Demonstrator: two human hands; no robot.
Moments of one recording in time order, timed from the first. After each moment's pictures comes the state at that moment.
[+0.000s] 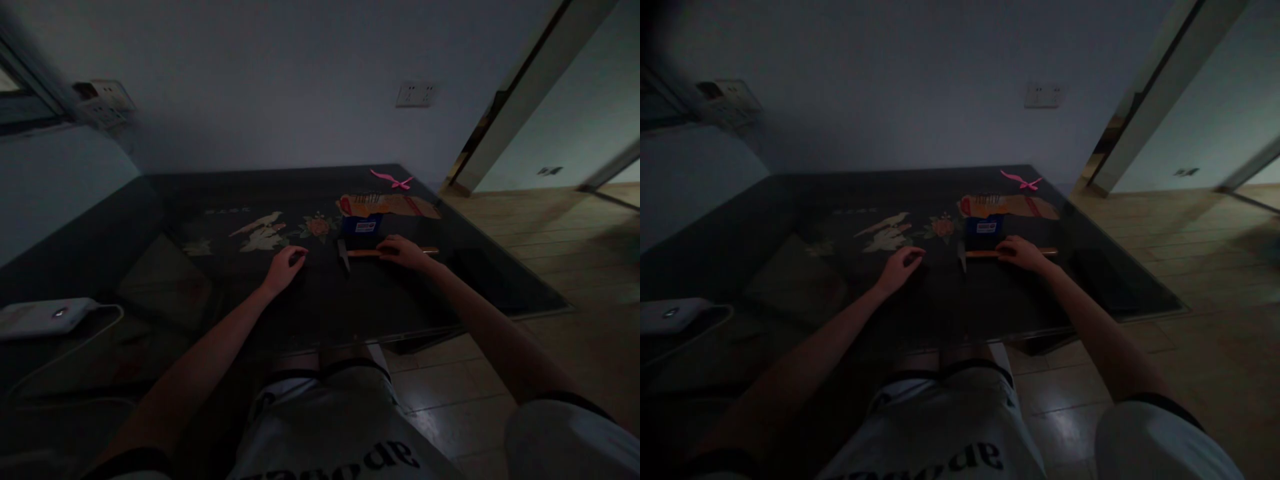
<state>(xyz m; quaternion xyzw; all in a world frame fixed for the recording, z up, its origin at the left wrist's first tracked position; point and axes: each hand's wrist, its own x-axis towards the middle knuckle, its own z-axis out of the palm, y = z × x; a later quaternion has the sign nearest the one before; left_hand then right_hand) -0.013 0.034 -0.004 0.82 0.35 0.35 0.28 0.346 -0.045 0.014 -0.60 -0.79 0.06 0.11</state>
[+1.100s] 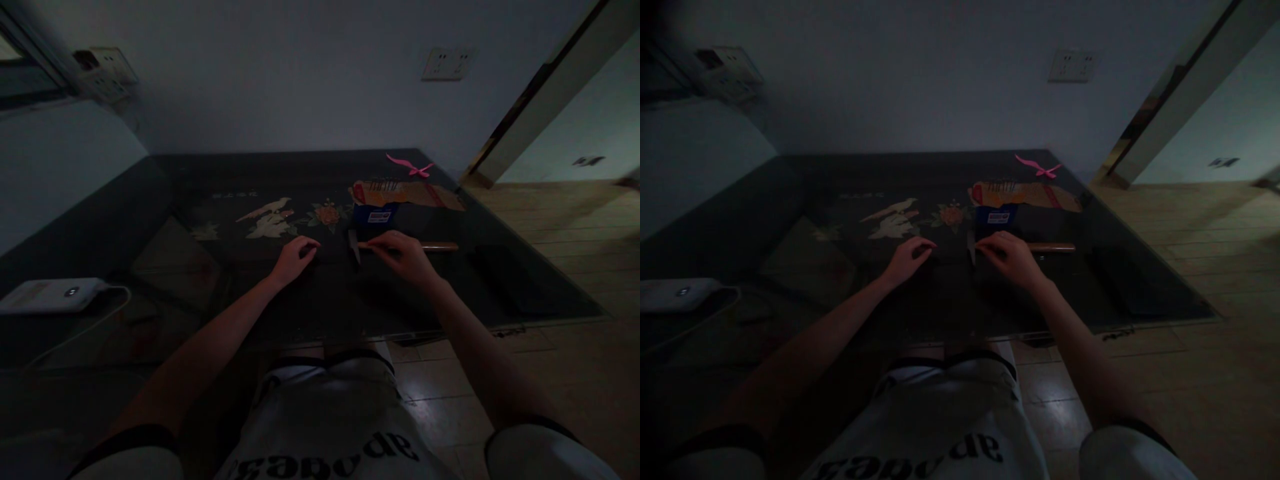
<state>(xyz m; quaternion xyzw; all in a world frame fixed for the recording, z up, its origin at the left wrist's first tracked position) -0.009 0.026 0.004 0.85 0.32 0.34 0.25 0.241 -0.083 0.058 -0.52 -0.79 0.04 0.33</state>
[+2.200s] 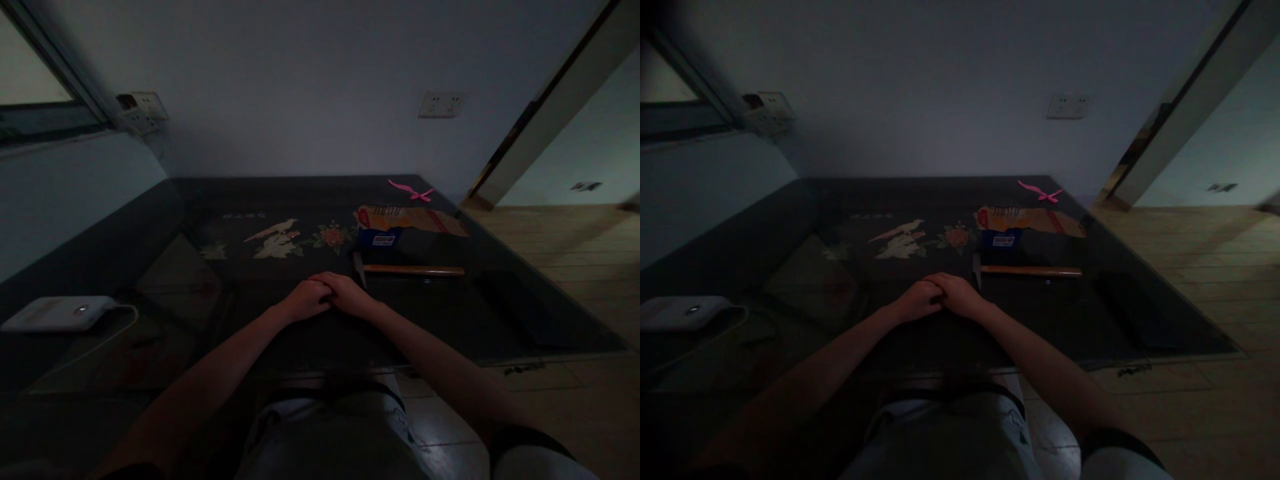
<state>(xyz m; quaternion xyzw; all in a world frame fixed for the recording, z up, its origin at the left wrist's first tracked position) -0.005 0.004 0.009 0.96 0.22 0.10 0.15 0.146 -0.038 0.020 -0.42 -0.83 0.23 0.29</state>
